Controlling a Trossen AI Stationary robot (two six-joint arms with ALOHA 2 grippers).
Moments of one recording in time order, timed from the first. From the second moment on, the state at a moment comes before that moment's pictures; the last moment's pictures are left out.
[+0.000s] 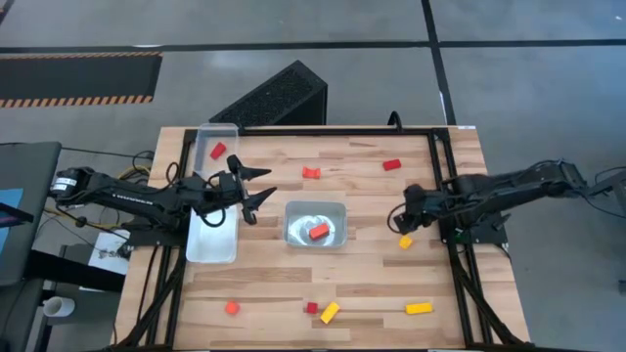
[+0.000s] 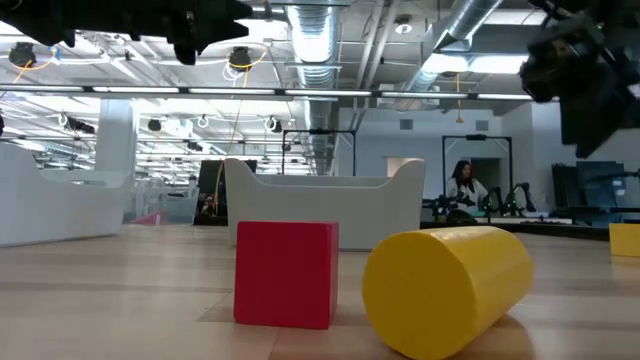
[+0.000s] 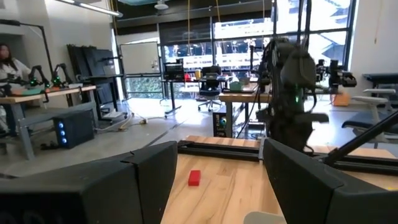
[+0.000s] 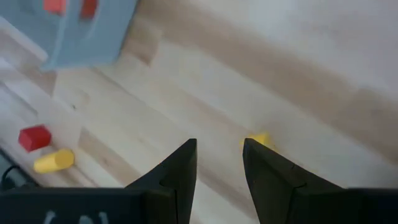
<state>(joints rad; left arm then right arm) -0.05 0.92 0.39 0.68 -0.37 0.09 0.11 0.87 0.68 -0.91 0.00 1.23</state>
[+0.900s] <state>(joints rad) -0.05 0.92 0.39 0.66 -0.38 0.09 0.11 0.89 0.60 -0.88 0.05 1.13</state>
